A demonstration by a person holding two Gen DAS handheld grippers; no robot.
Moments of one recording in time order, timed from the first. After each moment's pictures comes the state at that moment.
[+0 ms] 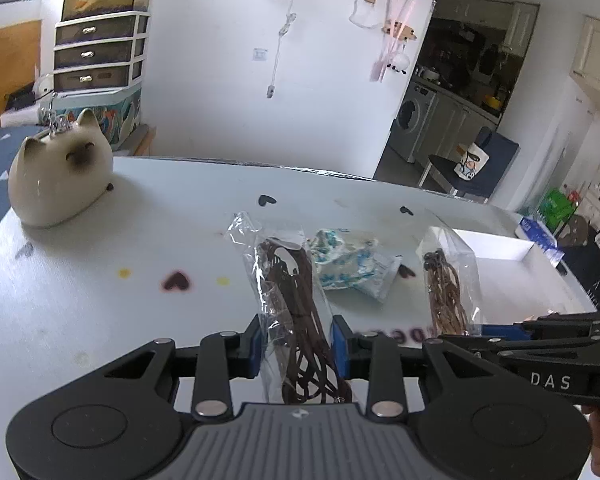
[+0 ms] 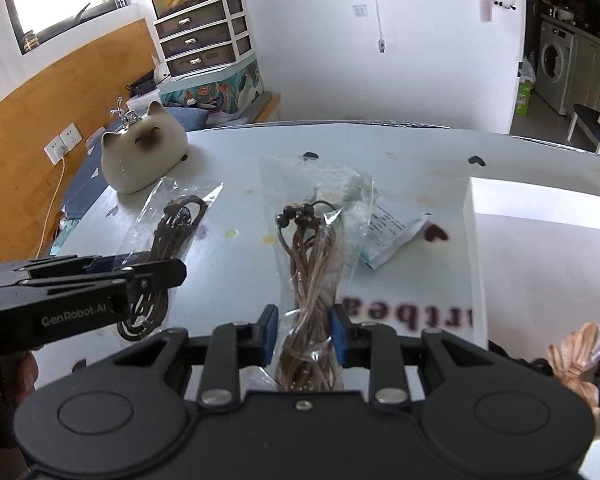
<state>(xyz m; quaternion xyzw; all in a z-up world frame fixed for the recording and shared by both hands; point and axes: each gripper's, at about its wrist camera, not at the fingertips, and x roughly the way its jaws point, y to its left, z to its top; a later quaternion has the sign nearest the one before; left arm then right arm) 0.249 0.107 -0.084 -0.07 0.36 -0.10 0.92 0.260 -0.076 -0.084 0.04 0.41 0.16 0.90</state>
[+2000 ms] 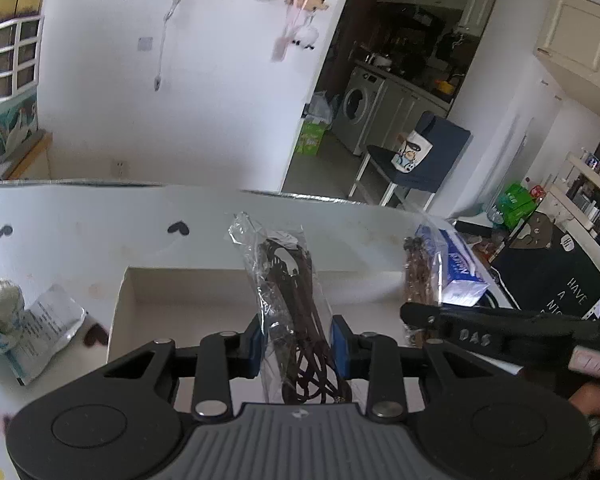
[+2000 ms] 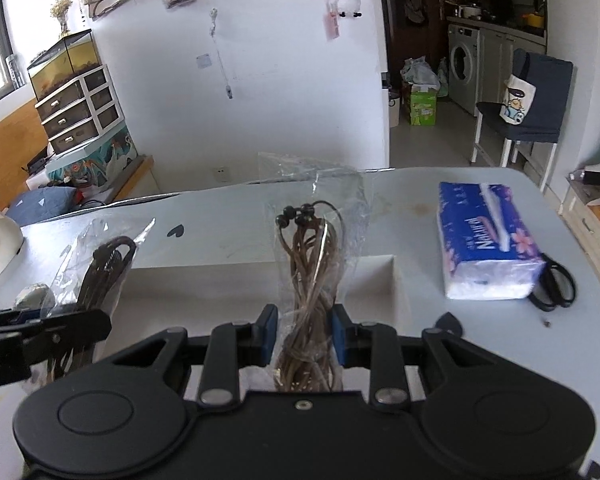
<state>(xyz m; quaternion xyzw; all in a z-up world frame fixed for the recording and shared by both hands) 0.354 -0.214 -0.095 -0.08 0.37 -0.15 0.91 0.367 -0.429 -0.115 0.08 0.37 0.07 0.92</state>
